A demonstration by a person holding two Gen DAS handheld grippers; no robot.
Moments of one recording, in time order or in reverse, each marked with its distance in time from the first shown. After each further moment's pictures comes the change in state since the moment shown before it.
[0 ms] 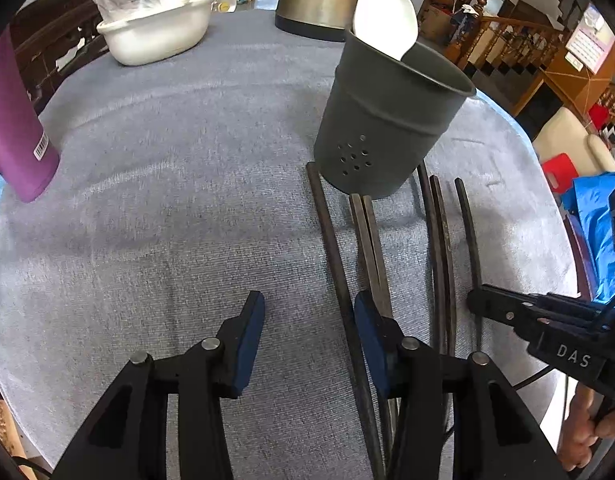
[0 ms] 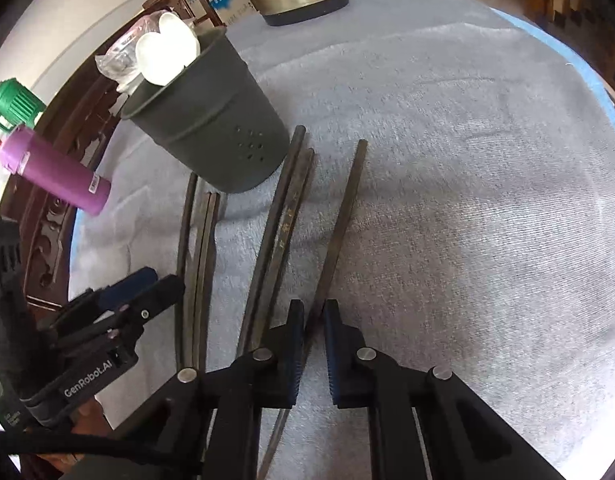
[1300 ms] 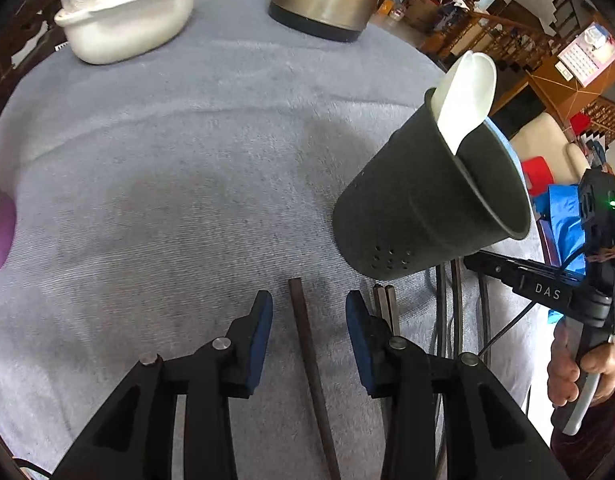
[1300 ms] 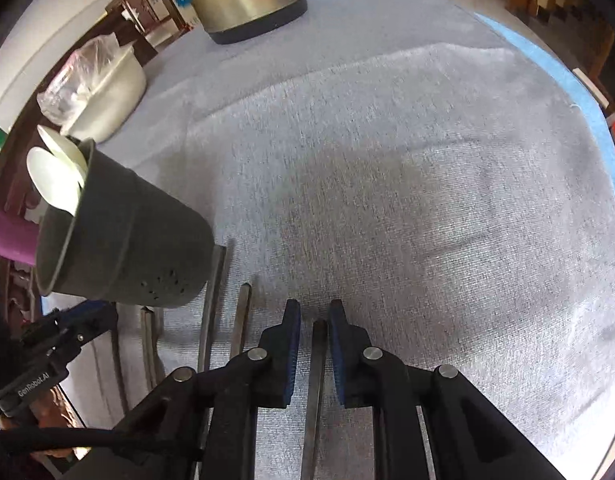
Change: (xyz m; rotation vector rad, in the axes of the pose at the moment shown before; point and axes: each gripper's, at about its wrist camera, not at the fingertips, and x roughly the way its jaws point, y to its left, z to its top) left arm 0.028 0.036 0.072 -0.025 0.114 -0.161; right arm 0.025 -0.036 0.086 0.038 0.034 -0.094
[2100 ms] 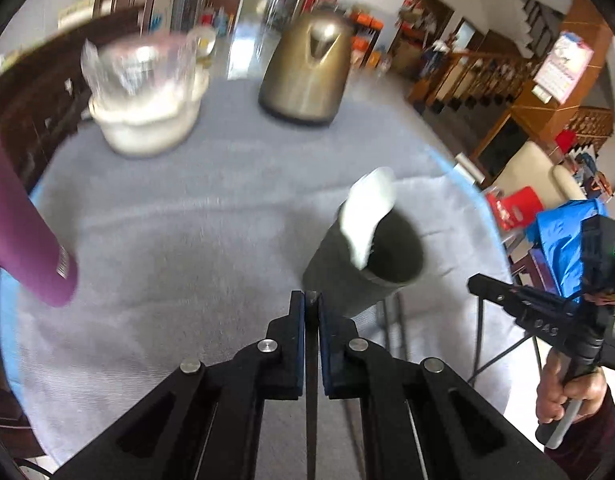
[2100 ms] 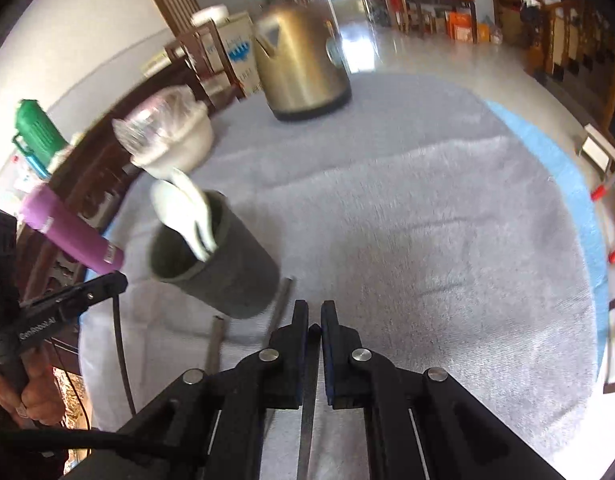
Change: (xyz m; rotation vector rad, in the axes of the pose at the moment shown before) left arm -0.111 -0.031 -0.010 0.062 -0.262 0.023; right arm -0.096 0.011 -0.034 -0.101 -0.284 0.102
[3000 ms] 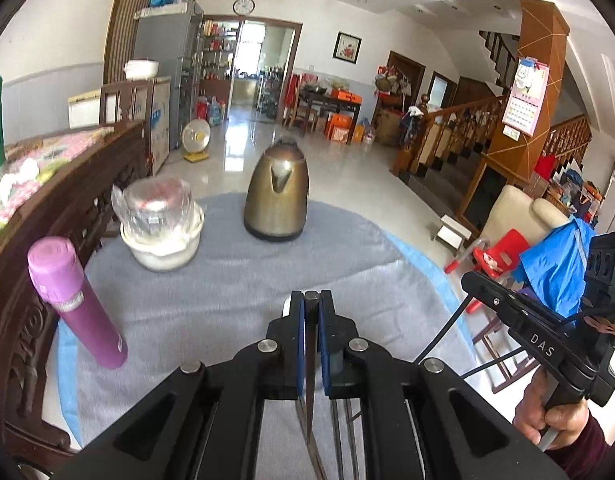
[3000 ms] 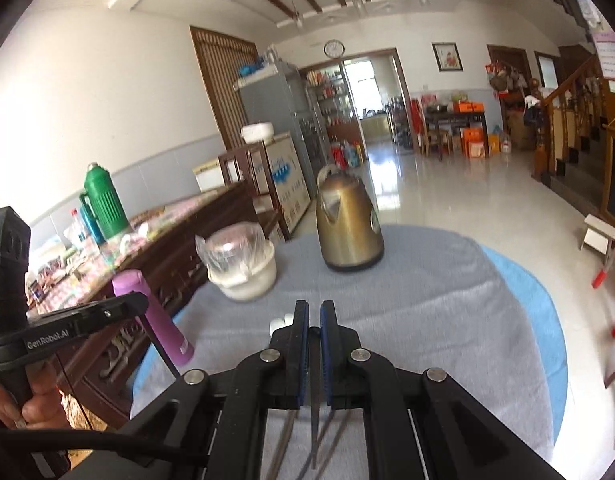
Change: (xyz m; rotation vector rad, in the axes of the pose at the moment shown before) left arm -0.128 -0.070 0.029 0.088 -0.307 0.033; right arm -0.147 0.058 0.015 -0.081 -0.472 0.066
